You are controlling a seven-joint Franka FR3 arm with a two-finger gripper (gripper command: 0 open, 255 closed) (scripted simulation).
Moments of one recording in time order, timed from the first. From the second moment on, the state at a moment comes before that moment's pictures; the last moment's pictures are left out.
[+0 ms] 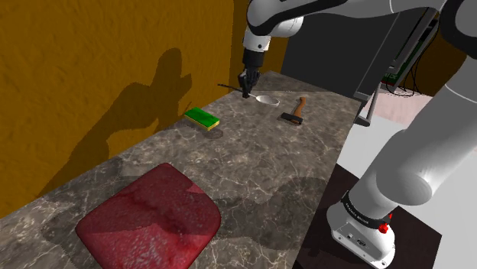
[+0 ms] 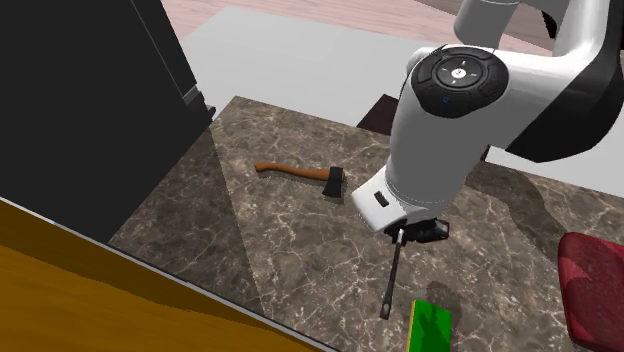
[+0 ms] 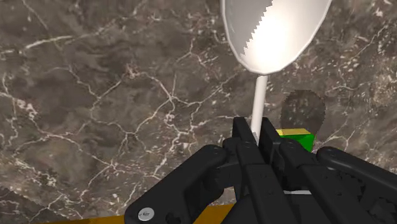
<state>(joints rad) 0.15 -0.03 -0.06 -2.03 0.16 1.94 -0.24</state>
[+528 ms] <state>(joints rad) 0.24 -0.10 0.04 -2.13 0.18 1.99 -0.05</state>
